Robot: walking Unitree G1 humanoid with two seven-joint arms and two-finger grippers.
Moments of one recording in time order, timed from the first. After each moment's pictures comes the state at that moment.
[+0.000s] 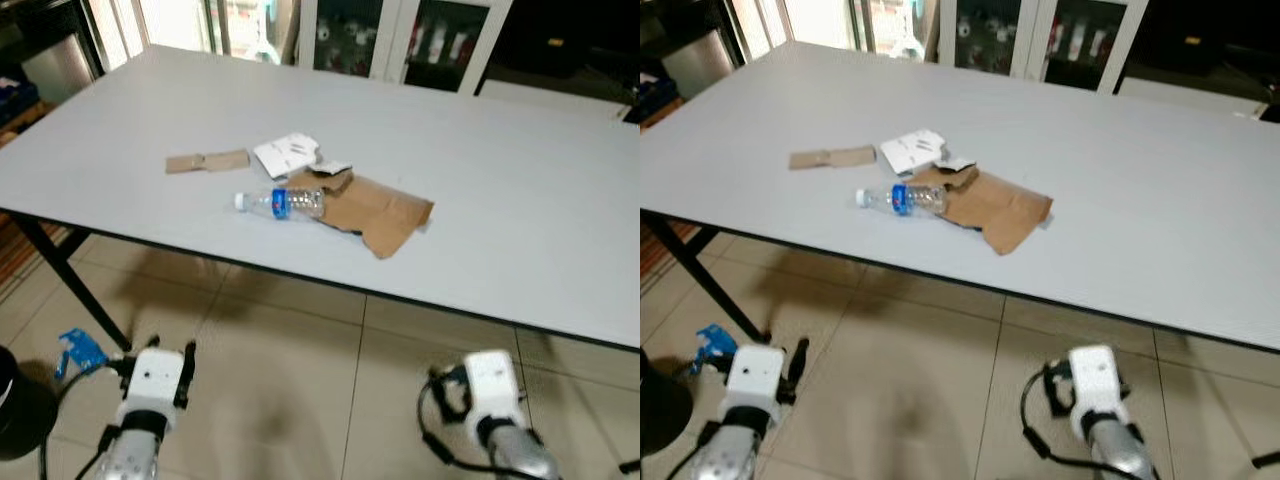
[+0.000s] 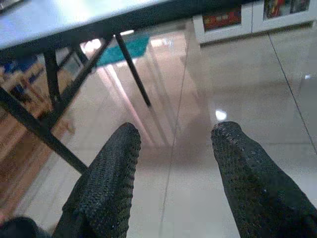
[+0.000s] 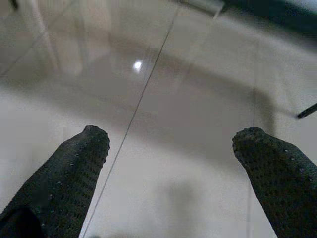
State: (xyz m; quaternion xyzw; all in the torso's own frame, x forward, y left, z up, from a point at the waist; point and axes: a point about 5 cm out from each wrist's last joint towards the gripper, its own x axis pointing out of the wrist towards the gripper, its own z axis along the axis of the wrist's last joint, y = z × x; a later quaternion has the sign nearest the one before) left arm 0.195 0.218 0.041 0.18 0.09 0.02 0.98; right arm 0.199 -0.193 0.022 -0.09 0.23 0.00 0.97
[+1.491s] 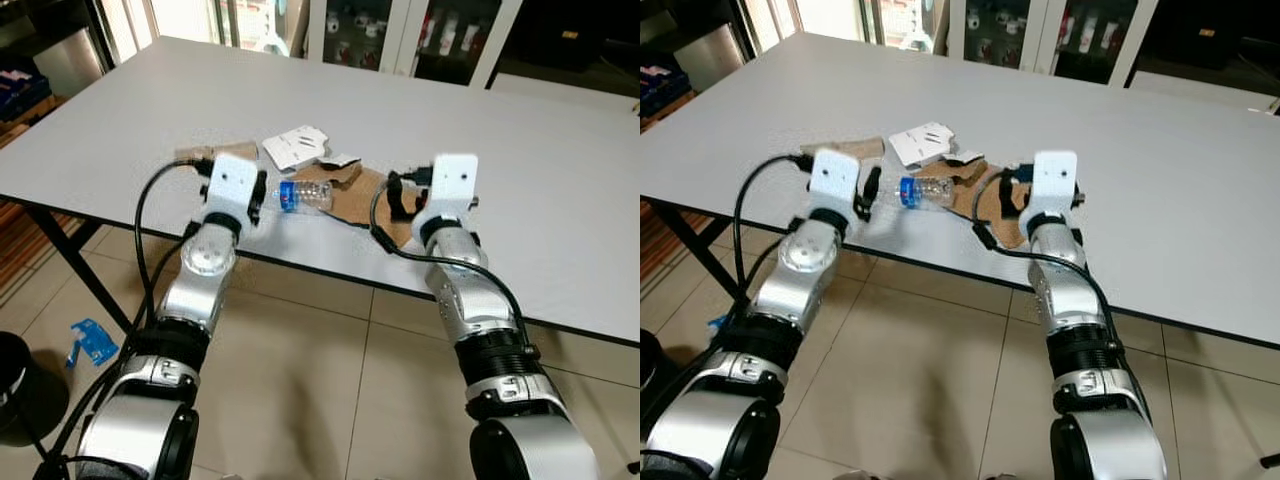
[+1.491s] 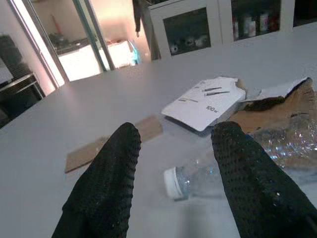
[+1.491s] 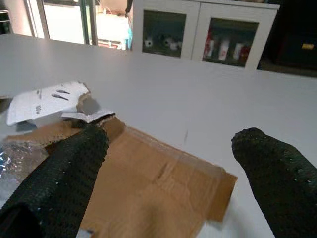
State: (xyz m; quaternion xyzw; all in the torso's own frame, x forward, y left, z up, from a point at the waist) left arm 0.379 0.146 0.164 0.15 -0.05 -0.04 0.99; right arm 0.373 -0.129 0.164 0.00 -0.01 0.00 1.00
